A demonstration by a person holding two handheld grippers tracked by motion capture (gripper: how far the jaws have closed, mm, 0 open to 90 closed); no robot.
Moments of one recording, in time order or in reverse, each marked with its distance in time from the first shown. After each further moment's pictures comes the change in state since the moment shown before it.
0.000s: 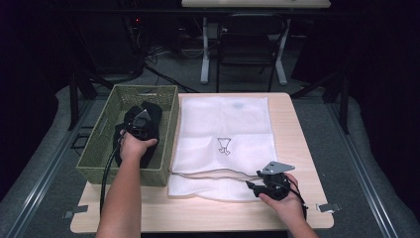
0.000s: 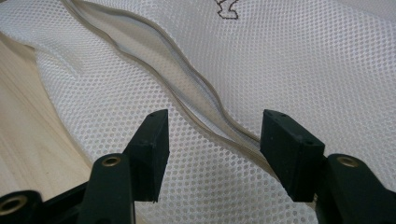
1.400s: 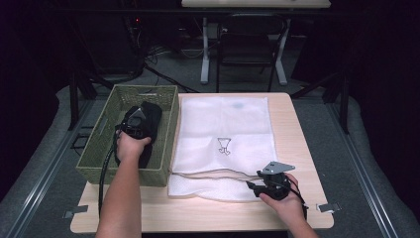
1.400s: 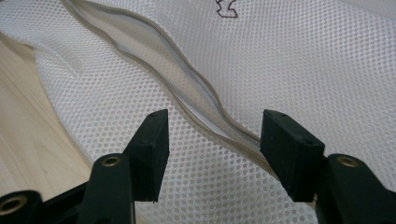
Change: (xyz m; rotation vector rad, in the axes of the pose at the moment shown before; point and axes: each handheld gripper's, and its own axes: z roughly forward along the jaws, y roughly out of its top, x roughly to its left) left arm 0.014 -0.004 -0.007 -0.034 -0.005 -0.054; right arm -0.001 -0.001 0.000 0.002 0.002 0.003
